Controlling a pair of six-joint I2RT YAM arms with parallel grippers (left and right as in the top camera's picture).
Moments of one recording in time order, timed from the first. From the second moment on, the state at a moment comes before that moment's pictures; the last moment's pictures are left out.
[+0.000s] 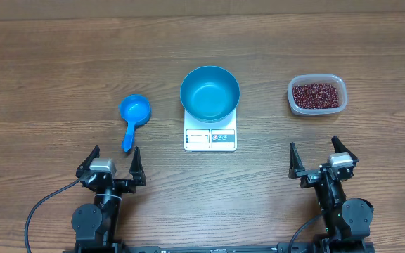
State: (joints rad) left arm 0.03 0.02 0.01 -0.07 0.11 -0.10; right arm 0.05 0.01 0.02 -0.03 -0.09 -0.06
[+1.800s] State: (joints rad) left arm 0.07 1.98 1.67 -1.09 0.16 0.40; right arm 0.05 0.01 0.02 -0.03 -0.09 -0.06
